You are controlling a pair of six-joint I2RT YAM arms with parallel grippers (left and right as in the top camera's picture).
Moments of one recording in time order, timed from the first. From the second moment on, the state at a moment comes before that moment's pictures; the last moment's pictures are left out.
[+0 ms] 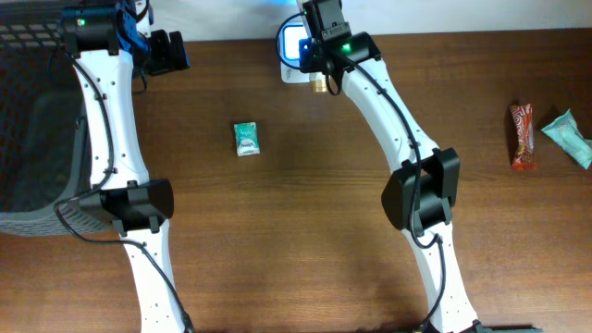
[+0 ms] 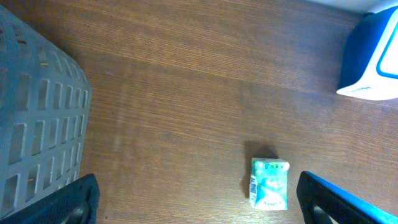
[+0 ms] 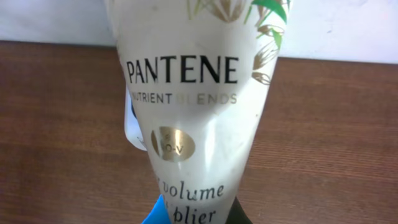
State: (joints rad) left arm 0.05 2.50 3.00 -1.61 0.05 -0.15; right arm 0.38 2.51 2.52 -0.84 0.13 0.25
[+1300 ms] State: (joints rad) left arm 0.05 2.50 3.00 -1.61 0.05 -0.15; right arm -0.40 2.50 2.50 -1.41 -0.11 0.09
